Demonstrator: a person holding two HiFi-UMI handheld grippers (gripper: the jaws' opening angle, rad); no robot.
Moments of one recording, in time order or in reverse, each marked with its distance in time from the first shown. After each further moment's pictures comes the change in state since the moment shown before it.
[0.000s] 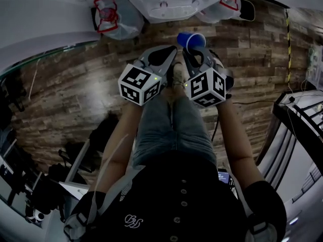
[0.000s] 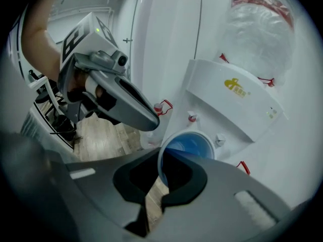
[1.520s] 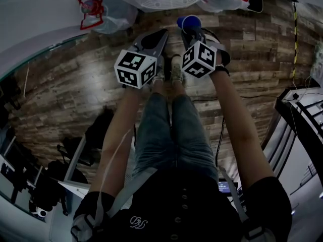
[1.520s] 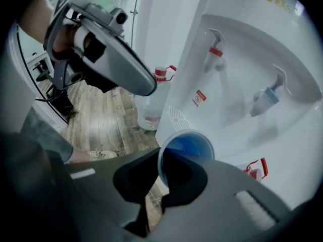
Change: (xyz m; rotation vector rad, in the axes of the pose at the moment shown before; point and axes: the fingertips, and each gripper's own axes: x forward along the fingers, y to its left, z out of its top) left arm 0.068 0.091 -0.070 -0.047 0.025 0.117; right arm 0.143 -0.020 -0.103 -0.127 0.165 0.048
